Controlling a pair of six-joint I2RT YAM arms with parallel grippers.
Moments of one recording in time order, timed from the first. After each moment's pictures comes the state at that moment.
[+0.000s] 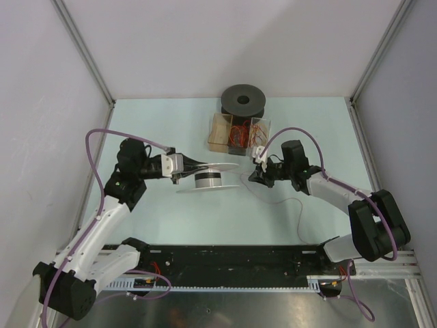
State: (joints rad) left arm -0.35 0.92 0.81 -0.01 1.09 0.50; right arm 0.42 1.42 0.74 0.03 -0.77 -0.56
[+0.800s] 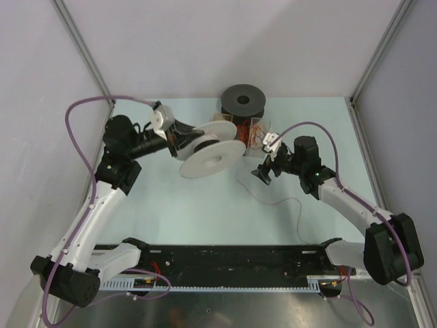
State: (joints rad) left arm -0.33 1.02 1.06 0.02 0.89 0.11; right arm 0.40 1.26 0.74 0.08 -0.57 -0.43
